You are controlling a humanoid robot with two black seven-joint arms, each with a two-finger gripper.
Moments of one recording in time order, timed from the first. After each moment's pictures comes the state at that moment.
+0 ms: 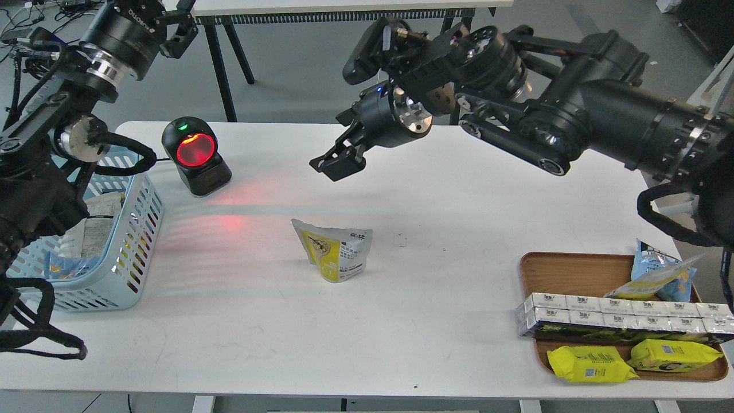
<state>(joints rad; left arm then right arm) -1.01 0.37 -0.79 -0.50 0.42 -0.49 -0.49 1.50 -0.13 0.12 0.84 -1.79 0.49 0.49</state>
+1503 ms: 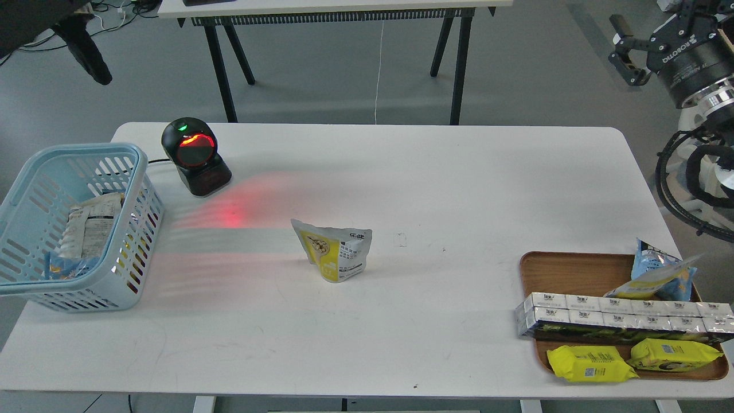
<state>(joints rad) -1.60 0.60 -0.03 -1.06 0.98 -0.49 -0.49 0.93 -0.63 0.52 0.72 0.00 0.49 0.49</state>
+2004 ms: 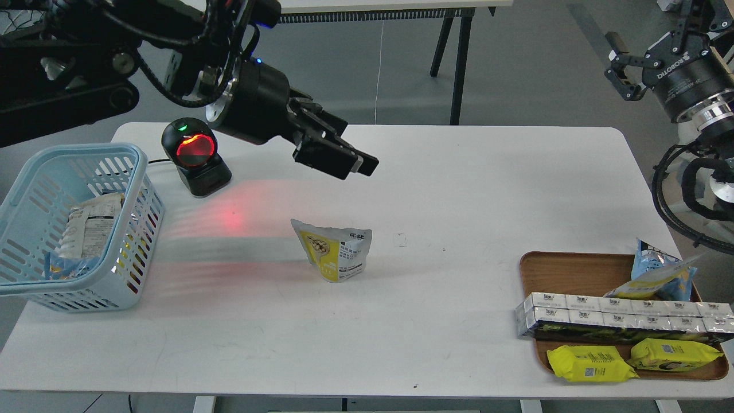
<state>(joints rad) -1.80 0.63 0.34 -1.44 1.31 -0.49 -0.49 0.90 -0.63 0.53 0.73 0.01 0.49 0.49</state>
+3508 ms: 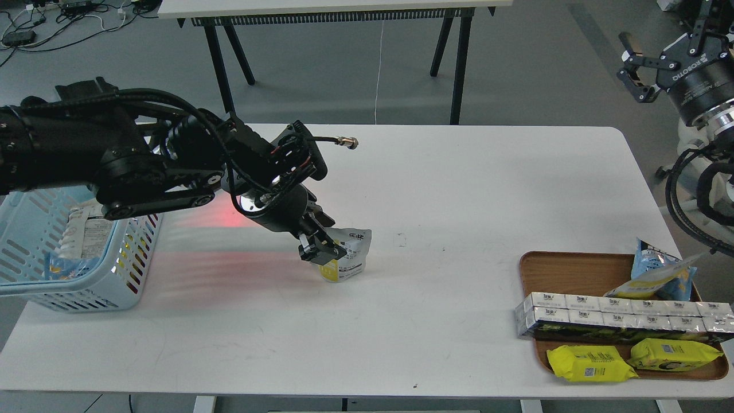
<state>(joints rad) -1.58 0.31 0.60 -1.16 1.53 -0.29 -0.49 0.86 -0.70 0.55 0.81 0.04 0.49 0.49</state>
